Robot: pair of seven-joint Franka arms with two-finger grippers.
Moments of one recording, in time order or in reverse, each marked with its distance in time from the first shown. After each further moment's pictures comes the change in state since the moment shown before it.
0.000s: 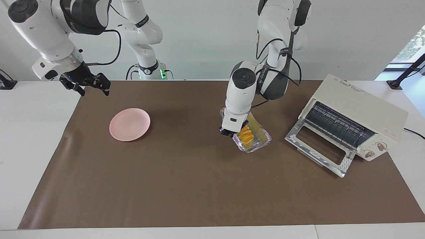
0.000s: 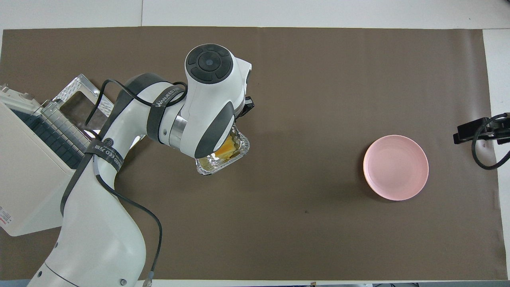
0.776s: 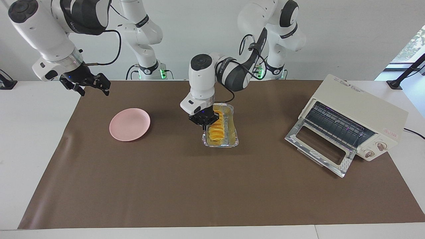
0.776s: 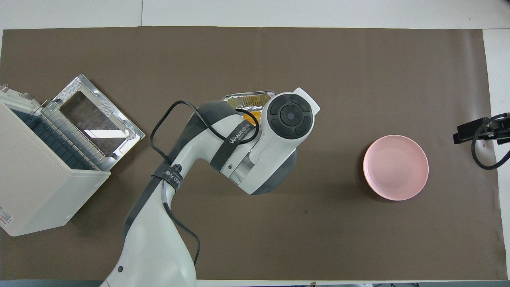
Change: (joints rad) left arm -0.200 0.075 -0.006 0.032 0.071 0.094 0.201; right arm 0.000 0.000 0.000 -0.002 0.000 0.005 0.000
